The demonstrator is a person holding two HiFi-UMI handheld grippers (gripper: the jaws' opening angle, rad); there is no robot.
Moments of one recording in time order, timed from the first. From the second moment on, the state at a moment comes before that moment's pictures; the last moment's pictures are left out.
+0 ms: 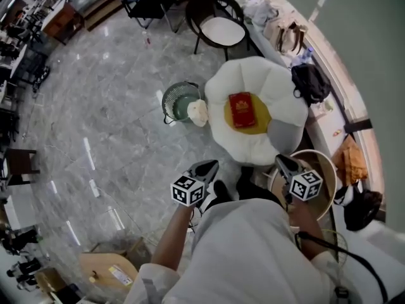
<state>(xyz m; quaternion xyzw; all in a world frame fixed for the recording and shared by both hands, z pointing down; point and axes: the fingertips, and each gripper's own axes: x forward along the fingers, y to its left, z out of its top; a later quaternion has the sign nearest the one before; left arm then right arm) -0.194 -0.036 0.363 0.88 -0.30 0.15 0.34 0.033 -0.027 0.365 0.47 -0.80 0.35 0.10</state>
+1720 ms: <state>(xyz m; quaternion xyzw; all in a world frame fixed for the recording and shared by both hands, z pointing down) -0.110 -0.216 0.635 0.83 -0.30 0.23 0.41 0.068 -0.209 0.649 0.44 -0.76 0.44 0.17</state>
